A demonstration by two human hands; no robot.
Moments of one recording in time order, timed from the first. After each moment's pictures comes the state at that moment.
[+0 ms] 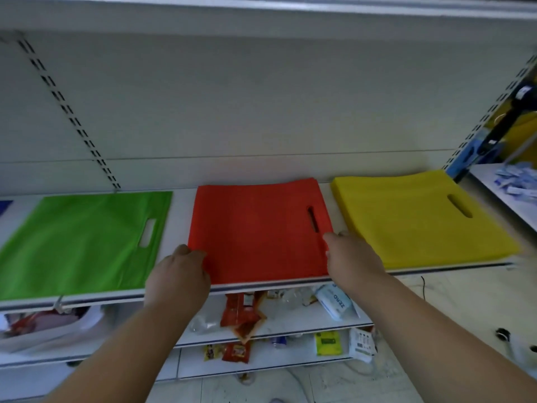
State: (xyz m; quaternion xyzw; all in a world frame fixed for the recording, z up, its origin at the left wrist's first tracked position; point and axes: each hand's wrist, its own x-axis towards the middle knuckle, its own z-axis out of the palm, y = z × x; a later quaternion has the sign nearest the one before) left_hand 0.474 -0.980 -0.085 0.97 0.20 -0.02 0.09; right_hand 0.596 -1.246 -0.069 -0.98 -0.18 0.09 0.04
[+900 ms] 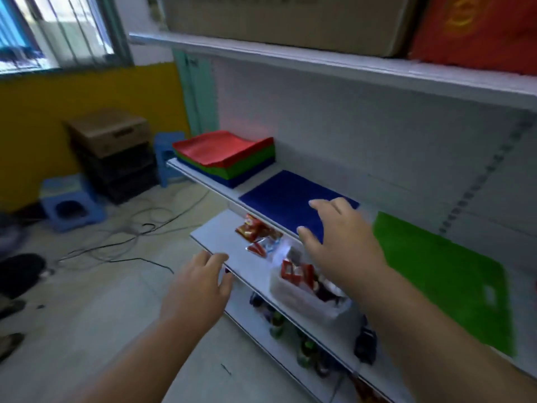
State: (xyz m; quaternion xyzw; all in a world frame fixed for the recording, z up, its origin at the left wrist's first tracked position) left_hand 0.028 -0.633 -0.055 0.84 0.50 0.19 0.08; right_hand 0.250 -0.724 0.039 -0.78 -0.58 -0.05 0.23
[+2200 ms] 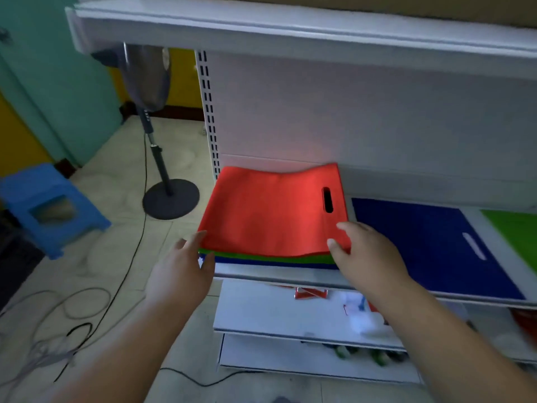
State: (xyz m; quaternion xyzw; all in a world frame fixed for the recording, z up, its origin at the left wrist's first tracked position) left_hand 0.010 -0.005 -0.074 0.91 0.34 0.10 0.20; right_hand 0.159 -0.259 -0.024 -0.96 -0.21 0.02 0.18
